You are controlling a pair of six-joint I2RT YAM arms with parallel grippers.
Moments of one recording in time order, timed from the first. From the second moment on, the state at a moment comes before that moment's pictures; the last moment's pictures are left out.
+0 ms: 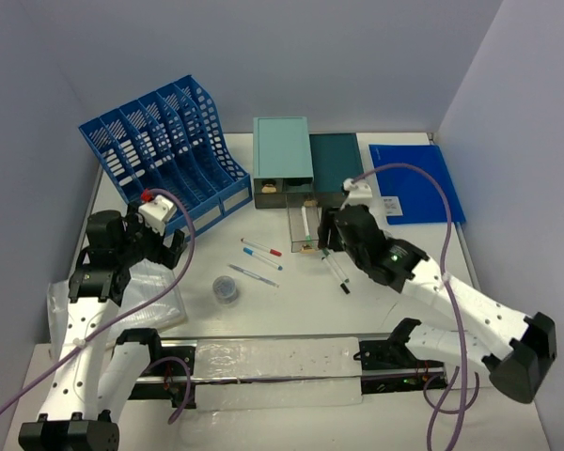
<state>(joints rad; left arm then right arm) -0.02 0.74 0.73 -0.55 0.42 0.40 0.77 1.02 0.85 -0.44 0.45 0.49</state>
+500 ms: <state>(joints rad) -0.02 0.70 0.70 -0.57 0.40 0.38 0.74 1.12 0.53 -0.40 0.33 0.68</state>
